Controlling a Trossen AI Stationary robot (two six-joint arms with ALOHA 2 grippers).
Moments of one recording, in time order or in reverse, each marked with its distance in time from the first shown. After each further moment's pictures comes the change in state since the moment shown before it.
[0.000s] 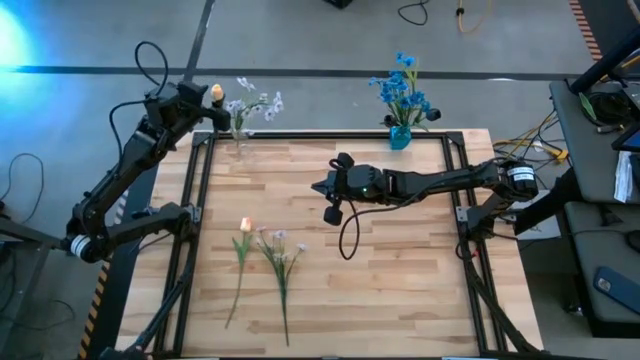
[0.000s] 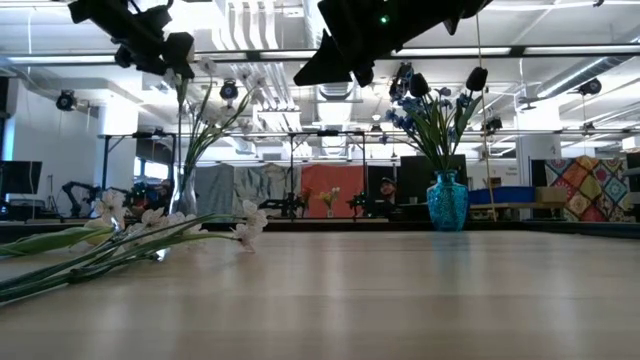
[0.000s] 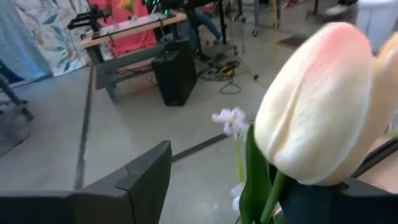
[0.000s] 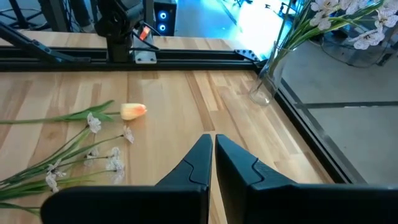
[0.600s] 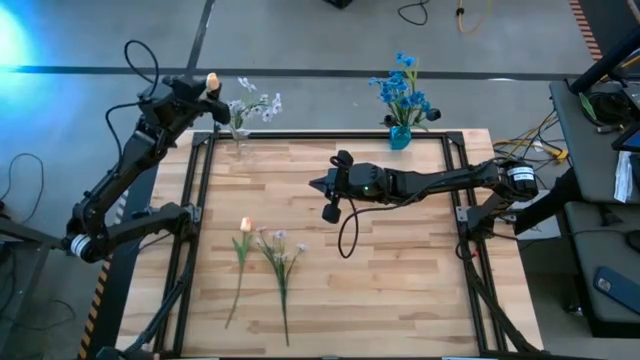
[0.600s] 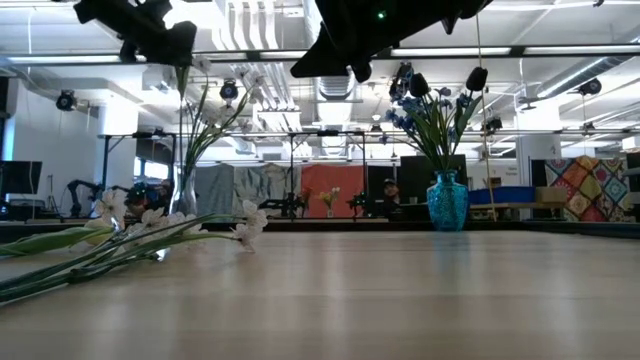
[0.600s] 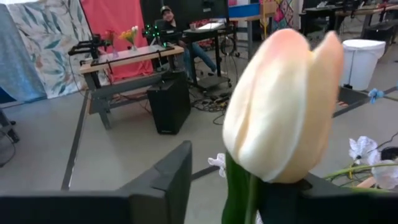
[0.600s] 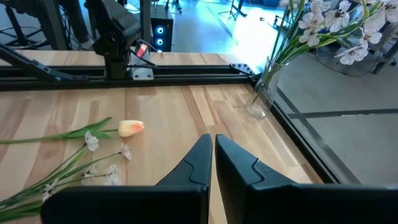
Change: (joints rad) left arm 0.000 0.005 0.003 0.136 0.039 -0.038; right arm -0.002 0.000 0.000 0.056 0.006 0.003
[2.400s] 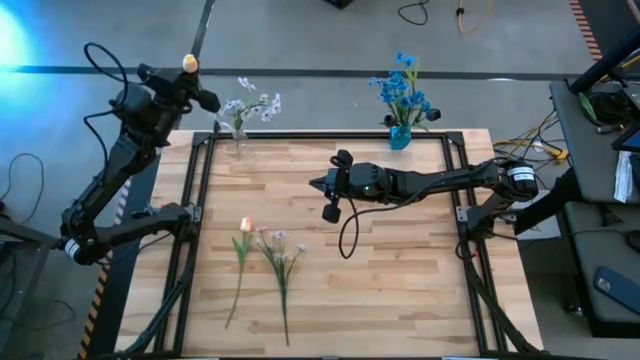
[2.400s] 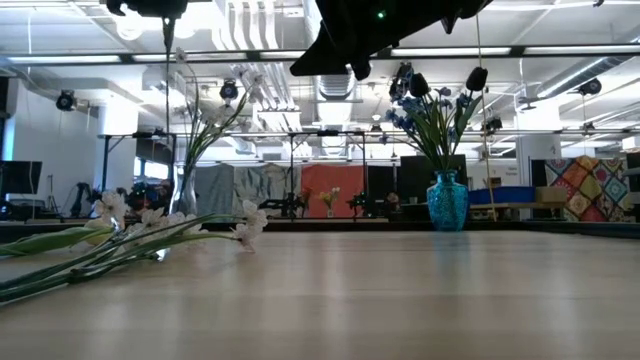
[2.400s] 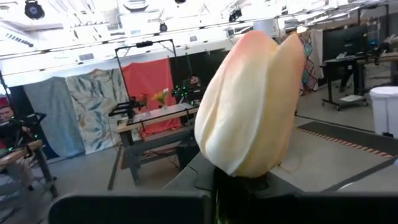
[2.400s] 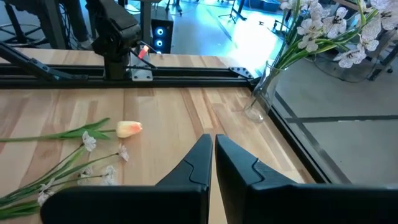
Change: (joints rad) left arm -0.098 -0.057 0.105 0.106 -0.162 0.120; right arm 0.000 -0.001 0.000 0.010 0.002 -0.028
